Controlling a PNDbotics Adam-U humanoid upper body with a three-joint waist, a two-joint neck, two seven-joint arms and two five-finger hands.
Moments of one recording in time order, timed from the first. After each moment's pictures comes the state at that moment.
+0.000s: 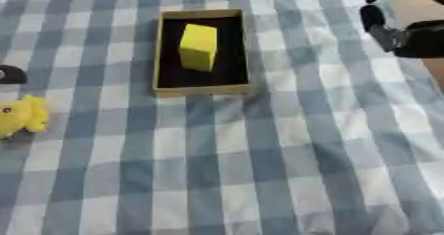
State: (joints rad) left arm -0.66 0.98 -0.23 -1.99 -0.53 0.07 -0.73; right arm -0.43 -0.74 -0.10 -1.97 0.71 -0.32 0.39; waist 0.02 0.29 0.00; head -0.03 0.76
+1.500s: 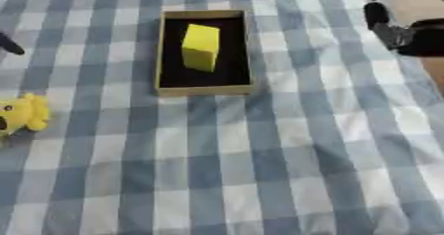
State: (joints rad) left arm -0.49 1.02 -0.22 -1.86 -0.56 0.20 -0.82; right arm -0.42 -0.74 -0.10 -1.97 0.71 -0.31 0.38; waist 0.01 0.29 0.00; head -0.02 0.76
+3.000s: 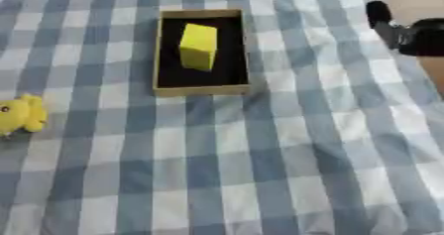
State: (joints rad) left arm -0.46 0.99 -0.27 -1.63 -0.67 0.25 -0.83; right arm -0.42 -0.73 -0.11 -1.97 0.71 -0.31 0.37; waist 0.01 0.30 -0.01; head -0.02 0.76
